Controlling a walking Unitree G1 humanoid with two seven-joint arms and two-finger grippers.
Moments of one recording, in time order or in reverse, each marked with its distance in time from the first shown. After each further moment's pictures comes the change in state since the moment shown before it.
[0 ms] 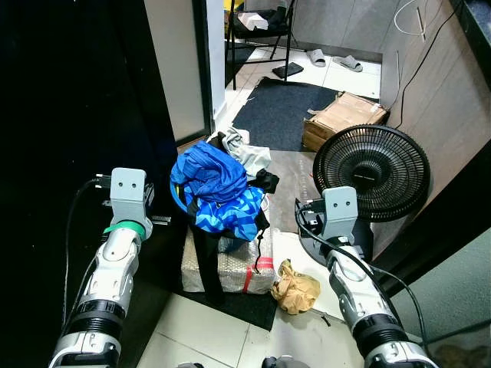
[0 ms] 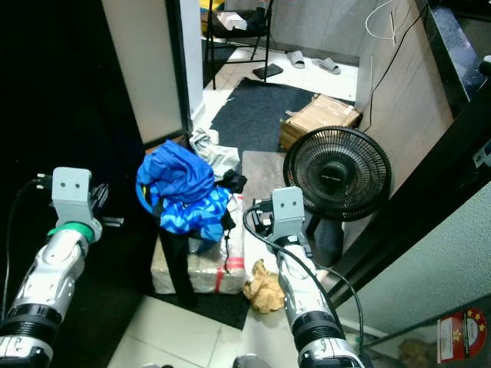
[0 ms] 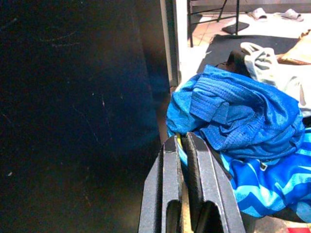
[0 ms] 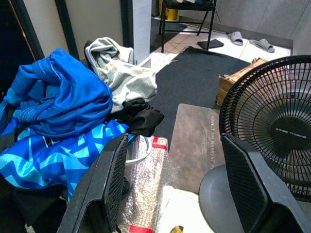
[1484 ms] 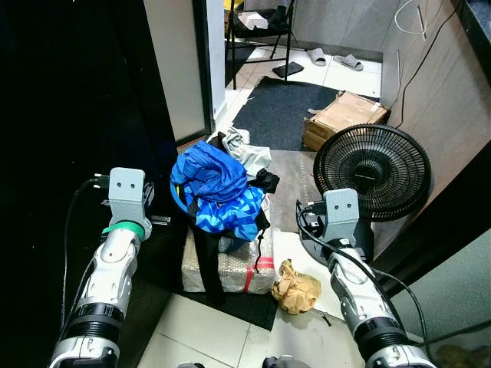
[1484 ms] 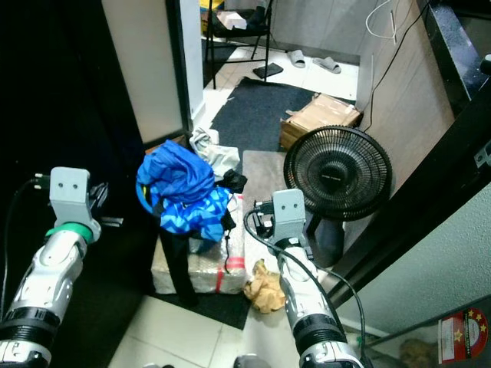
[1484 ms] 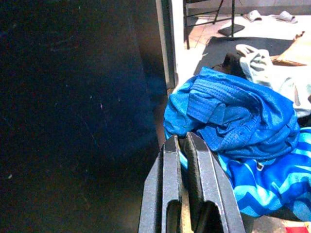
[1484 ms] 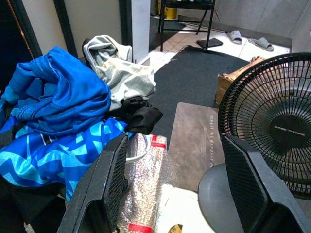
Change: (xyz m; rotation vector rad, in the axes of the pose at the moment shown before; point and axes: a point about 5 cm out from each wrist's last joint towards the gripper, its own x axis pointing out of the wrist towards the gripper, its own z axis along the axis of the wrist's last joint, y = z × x) left arm -0.004 0.000 0.001 0.000 -0.013 -0.017; right arm -0.003 -0.002 -0.002 -0.001 0.000 -0.004
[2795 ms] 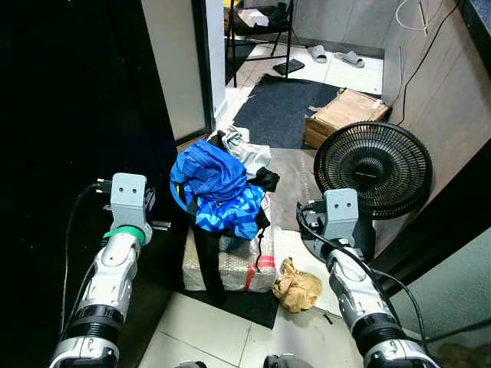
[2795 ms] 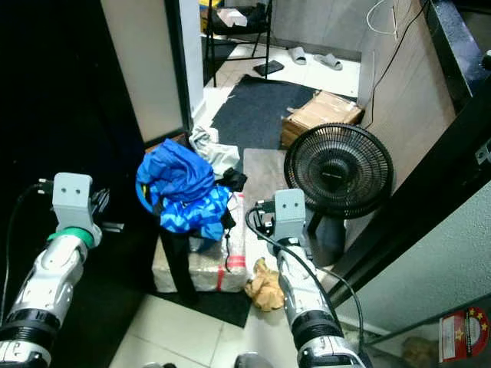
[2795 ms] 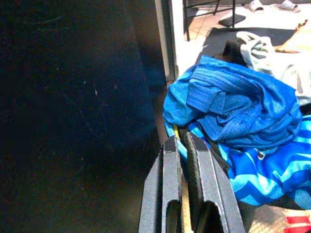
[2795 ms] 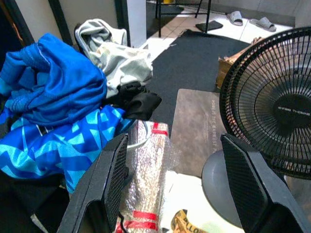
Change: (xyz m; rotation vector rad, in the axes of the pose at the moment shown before) left arm -0.001 0.000 -0.012 0.004 0.036 -0.003; right arm 0.002 -0.001 -0.009 0.028 0.063 -0.019
